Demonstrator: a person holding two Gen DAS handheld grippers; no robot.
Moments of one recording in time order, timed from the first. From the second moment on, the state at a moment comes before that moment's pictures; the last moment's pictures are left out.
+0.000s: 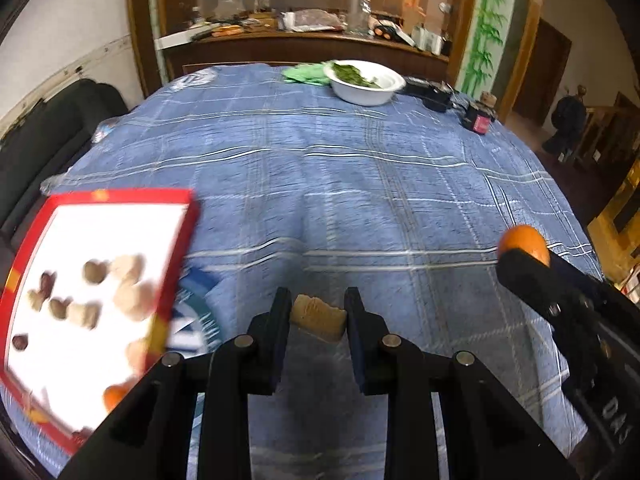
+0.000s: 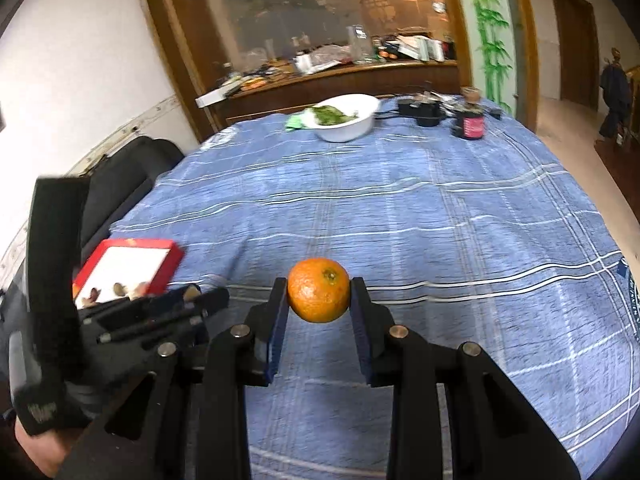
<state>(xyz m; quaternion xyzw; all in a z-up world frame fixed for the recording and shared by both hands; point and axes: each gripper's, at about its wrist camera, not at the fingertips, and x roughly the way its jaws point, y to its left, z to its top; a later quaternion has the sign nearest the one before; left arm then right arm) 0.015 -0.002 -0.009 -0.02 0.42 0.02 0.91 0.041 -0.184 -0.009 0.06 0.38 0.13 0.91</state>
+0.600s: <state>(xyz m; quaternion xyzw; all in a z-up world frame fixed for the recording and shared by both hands) -0.031 0.156 -0.013 -0.08 0.41 0.17 0.89 0.021 -0.022 -0.003 0.00 0.38 0.29 0.88</state>
